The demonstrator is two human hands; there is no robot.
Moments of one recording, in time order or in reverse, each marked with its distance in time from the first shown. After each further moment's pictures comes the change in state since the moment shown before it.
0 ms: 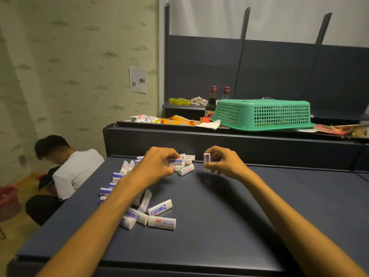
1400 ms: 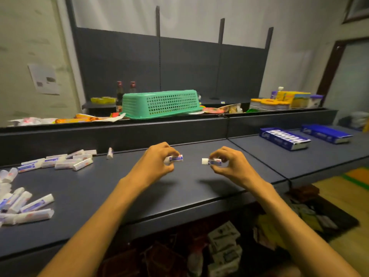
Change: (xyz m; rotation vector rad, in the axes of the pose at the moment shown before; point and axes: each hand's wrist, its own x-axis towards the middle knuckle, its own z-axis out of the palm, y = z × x) left_hand 0.015 0.252 0.138 -0.109 -0.006 0.424; right_hand -0.266 0.129 -0.187 -0.430 0.424 -0.153
